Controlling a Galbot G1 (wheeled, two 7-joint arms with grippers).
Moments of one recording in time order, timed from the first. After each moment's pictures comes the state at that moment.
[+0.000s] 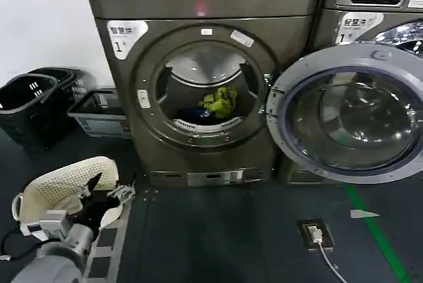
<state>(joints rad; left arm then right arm) 1.33 -1.40 -0.71 -2.33 -0.26 0.70 0.06 -1.80 0.99 2.40 1.78 0.70 -0.11 -0.12</state>
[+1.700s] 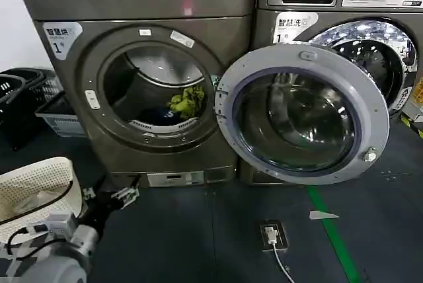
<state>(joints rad) 1.34 -1.42 -0.70 -2.33 -0.24 0.70 0.07 -1.77 0.99 2.35 1.78 0.70 -0.06 -0.15</state>
